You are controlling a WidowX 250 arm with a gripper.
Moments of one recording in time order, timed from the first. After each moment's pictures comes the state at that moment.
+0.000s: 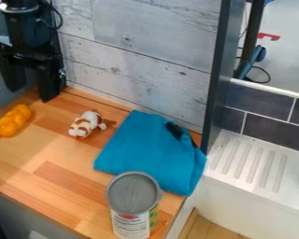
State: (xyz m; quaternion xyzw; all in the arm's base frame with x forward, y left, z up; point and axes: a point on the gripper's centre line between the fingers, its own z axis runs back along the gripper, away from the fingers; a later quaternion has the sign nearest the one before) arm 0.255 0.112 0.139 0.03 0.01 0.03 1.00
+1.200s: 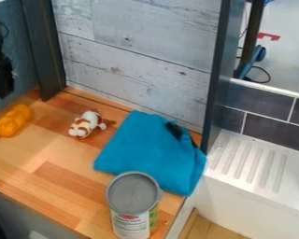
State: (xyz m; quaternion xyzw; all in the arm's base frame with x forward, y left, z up) arm 0.265 0.231 0.100 0.05 -0.03 0.13 0.99
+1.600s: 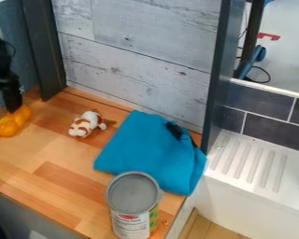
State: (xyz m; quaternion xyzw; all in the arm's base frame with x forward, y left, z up) arm 0.280 0.245 0.059 0.02 -0.02 0.12 0.99
